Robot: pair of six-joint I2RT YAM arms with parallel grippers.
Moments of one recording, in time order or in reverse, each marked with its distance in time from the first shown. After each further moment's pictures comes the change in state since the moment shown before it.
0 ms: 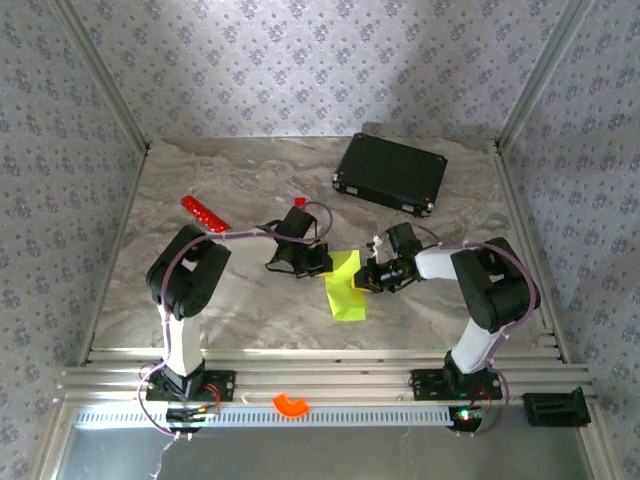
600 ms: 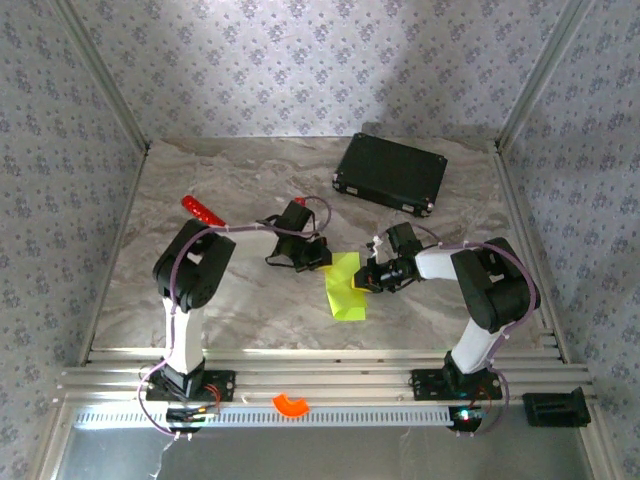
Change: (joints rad) left arm 0.052 0.070 0.048 0.019 0.018 0.014; right arm 0.000 -0.001 0.000 0.000 0.002 0.000
